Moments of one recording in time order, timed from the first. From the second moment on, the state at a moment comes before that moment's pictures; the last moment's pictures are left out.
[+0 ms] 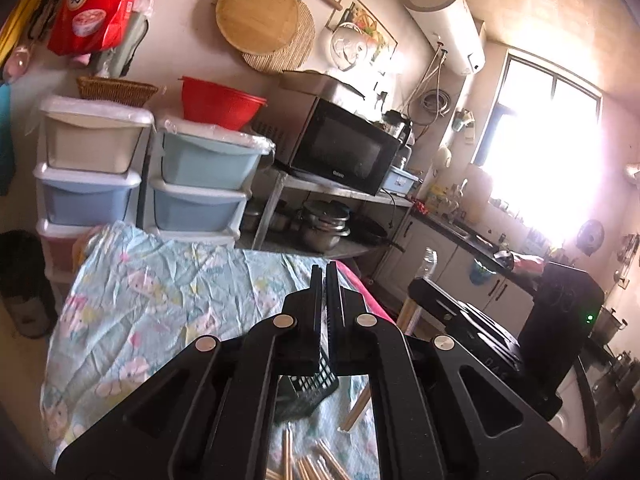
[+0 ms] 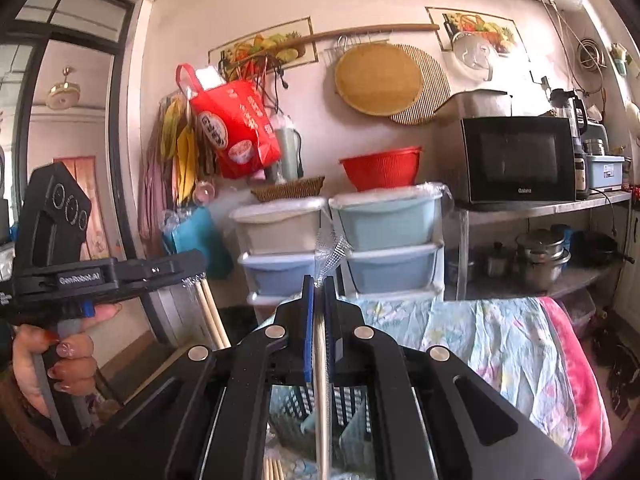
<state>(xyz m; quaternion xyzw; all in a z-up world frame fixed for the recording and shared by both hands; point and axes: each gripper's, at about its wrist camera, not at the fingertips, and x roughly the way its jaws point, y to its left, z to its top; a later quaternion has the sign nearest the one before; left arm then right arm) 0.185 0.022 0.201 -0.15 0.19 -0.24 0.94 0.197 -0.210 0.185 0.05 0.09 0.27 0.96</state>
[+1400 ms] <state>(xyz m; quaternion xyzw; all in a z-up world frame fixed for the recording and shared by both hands) 0.245 0.022 0.130 -0.12 0.22 -0.17 0.95 0.268 -0.203 0.125 0.06 0.08 0.21 0.97</state>
